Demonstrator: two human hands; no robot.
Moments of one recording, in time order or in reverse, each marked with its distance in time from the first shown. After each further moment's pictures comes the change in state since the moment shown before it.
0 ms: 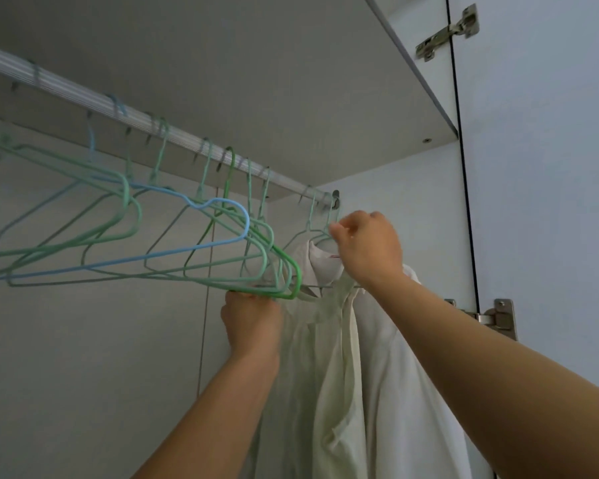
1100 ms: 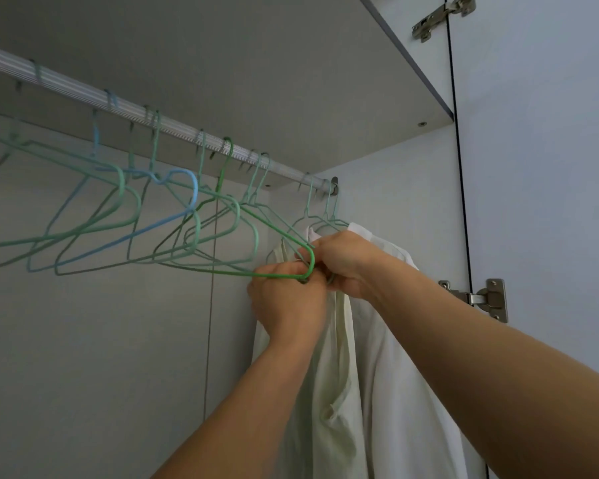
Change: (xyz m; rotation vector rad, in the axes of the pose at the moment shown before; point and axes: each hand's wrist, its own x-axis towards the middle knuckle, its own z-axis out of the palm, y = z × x) left_hand -0.051 0.020 0.022 0.257 -0.035 0.379; right_hand -0.030 -0.019 -0.002 0.791 -0.572 0.451
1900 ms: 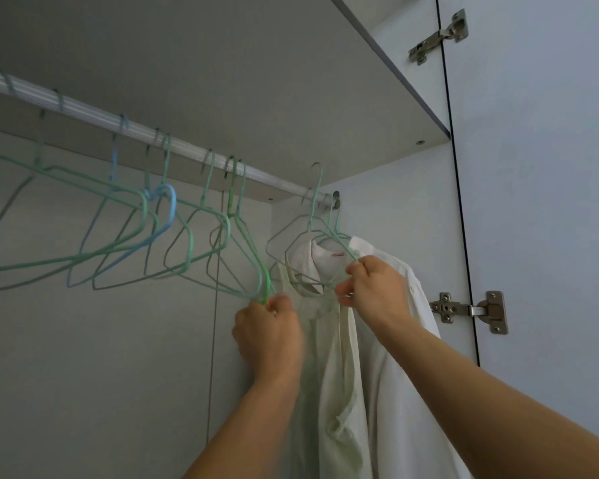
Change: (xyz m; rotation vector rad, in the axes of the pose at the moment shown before) left_hand 0.003 -0.031 -0.020 0.063 0.101 -0.189; right_hand -0.008 0.041 -0.019 -0.125 0.418 -0.283
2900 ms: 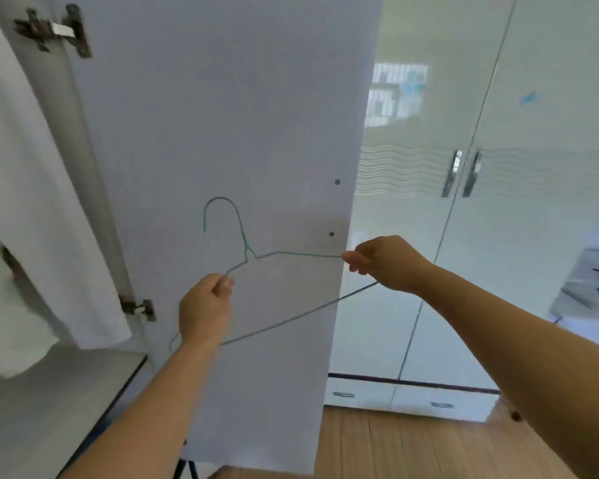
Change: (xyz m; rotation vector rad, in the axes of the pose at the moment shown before) left_hand -0.491 -0.034 0.028 0.173 -1.017 -0.139; right_hand -0.321 0.075 -0.514 -1.141 -0.233 0.571
